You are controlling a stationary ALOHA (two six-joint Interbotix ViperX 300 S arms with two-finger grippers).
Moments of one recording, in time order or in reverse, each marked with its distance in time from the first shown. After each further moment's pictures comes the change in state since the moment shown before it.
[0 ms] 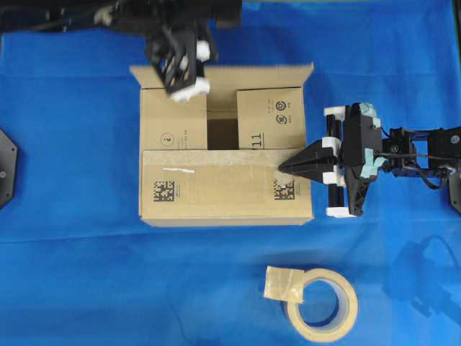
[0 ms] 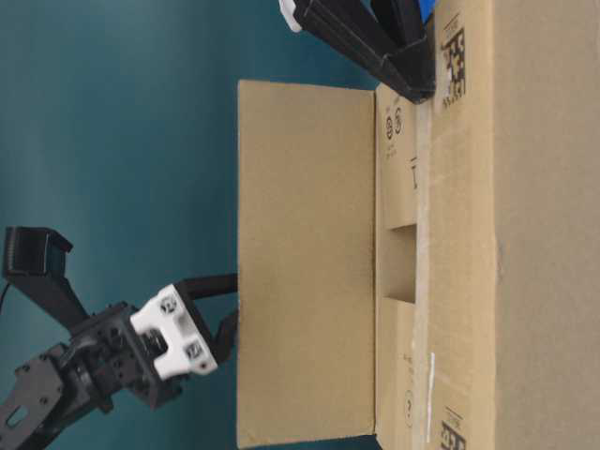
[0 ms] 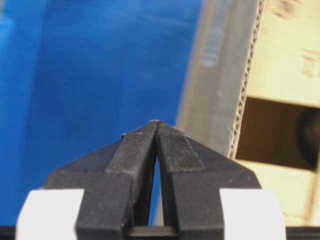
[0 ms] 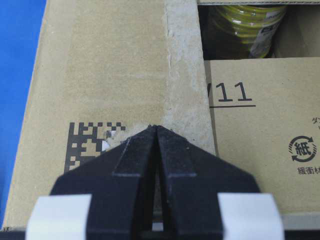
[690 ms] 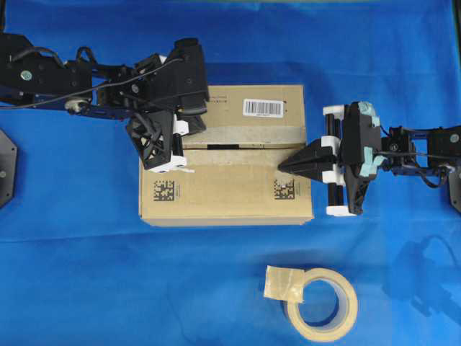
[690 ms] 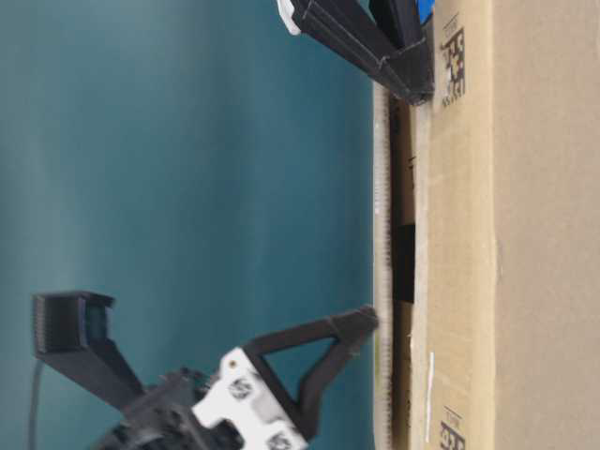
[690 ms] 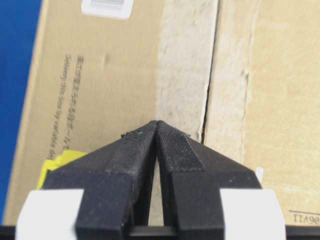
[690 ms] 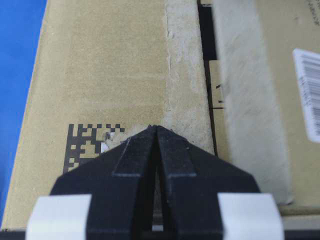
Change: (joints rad) left arm -0.166 -0.084 0.307 0.000 -0.325 -0.170; right arm -0.008 0.000 -0.005 0.000 0.000 -0.005
